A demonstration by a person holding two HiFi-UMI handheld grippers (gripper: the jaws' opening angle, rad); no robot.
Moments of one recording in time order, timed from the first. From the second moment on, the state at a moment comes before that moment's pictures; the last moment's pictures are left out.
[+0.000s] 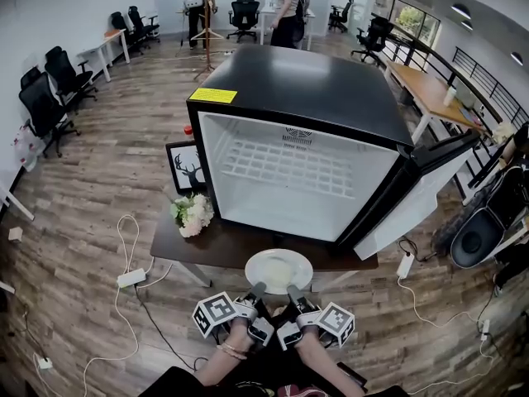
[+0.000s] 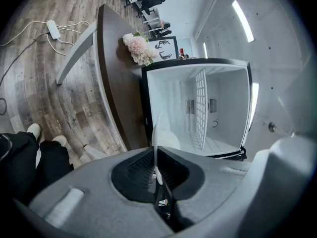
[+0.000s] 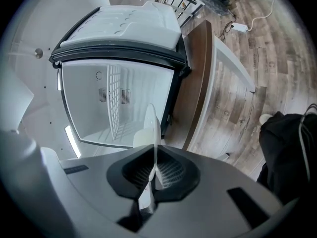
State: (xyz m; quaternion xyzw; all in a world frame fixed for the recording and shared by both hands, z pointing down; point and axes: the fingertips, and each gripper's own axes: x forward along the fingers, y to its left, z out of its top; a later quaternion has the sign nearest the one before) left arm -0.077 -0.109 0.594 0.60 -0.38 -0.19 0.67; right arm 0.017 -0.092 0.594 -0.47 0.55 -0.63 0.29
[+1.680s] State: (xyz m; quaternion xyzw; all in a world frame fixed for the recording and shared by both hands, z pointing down) left arm -0.038 -0.280 0.604 0.57 -0.44 -0.22 0.66; right arm 0.055 -0.276 0.603 -0.44 0.57 -0.66 0.22
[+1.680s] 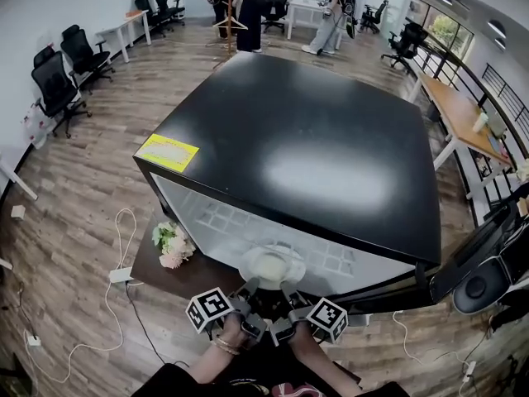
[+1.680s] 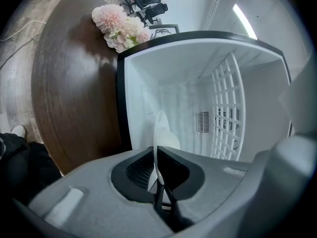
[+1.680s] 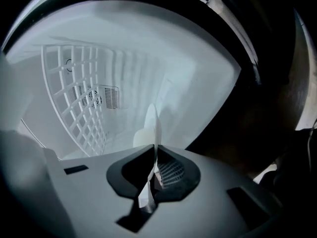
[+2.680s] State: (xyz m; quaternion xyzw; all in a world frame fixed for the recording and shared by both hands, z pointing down) left arm -0.049 -0.313 0.610 0.57 -0.44 -0.19 0.67; right arm 0.046 -0.305 0.611 -0.46 0.55 -0.65 0.23
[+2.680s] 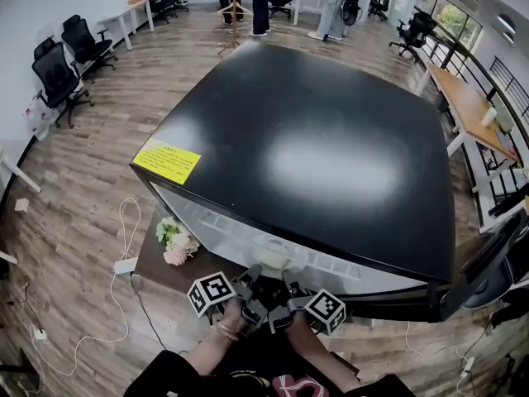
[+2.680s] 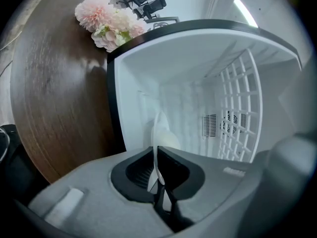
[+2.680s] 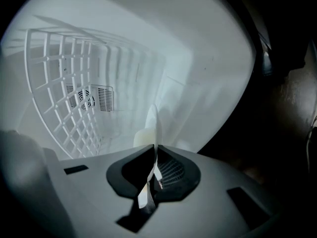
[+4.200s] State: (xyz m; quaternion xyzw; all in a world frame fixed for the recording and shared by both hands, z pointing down) left arm -0.052 -0.357 0.630 0.55 -0.44 -0.18 0.69; right arm 0.041 -0.341 0.631 -0.49 0.53 -0.66 0.22
